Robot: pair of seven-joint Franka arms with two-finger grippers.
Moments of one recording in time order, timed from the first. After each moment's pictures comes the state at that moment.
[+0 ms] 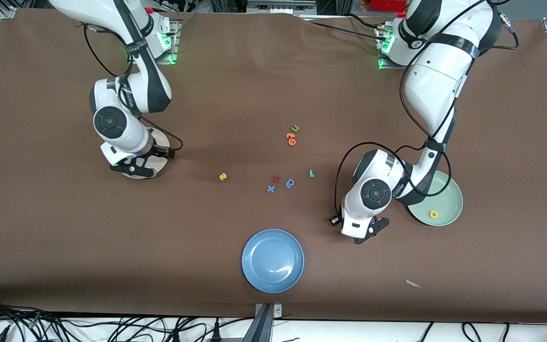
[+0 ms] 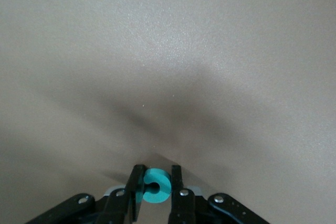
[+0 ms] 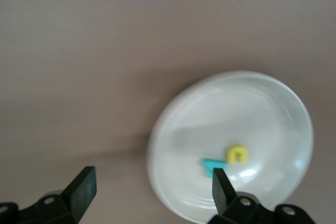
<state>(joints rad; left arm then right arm) -0.22 0.97 -0.23 -1.26 0.17 2.18 -1.05 0.59 0.32 -0.27 -2.05 0.02 2.25 0.44</state>
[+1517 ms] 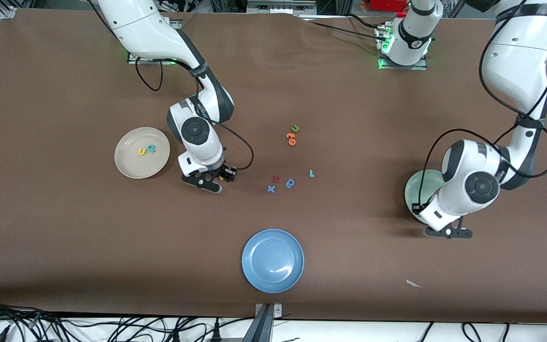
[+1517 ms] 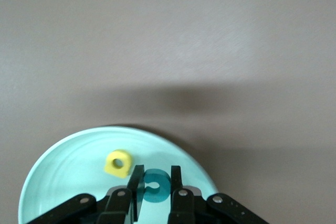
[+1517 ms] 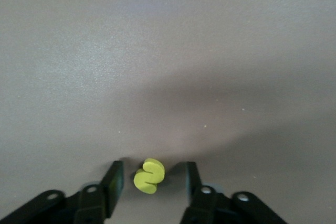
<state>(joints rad) 0.17 0.66 -0.22 -1.72 0.30 2.34 -0.16 0.62 0.66 -0.07 -1.82 0.02 2.51 0.87</state>
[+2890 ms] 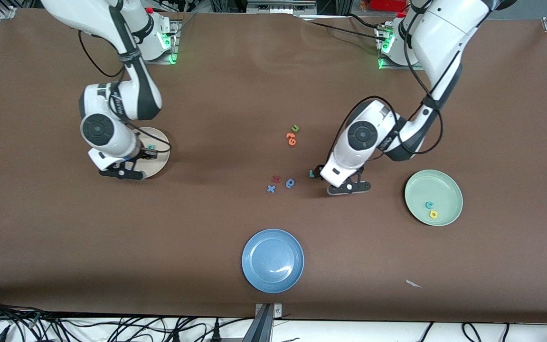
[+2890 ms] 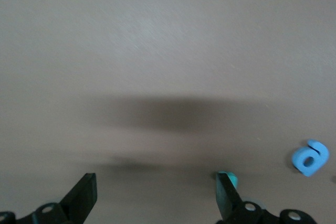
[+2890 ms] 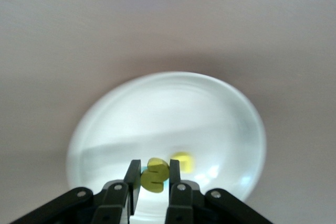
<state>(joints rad) -0.18 0.63 -0.38 -1.81 0.25 2.35 -0.82 0.60 0.35 -0.44 -2.17 0.02 2.28 0.22</state>
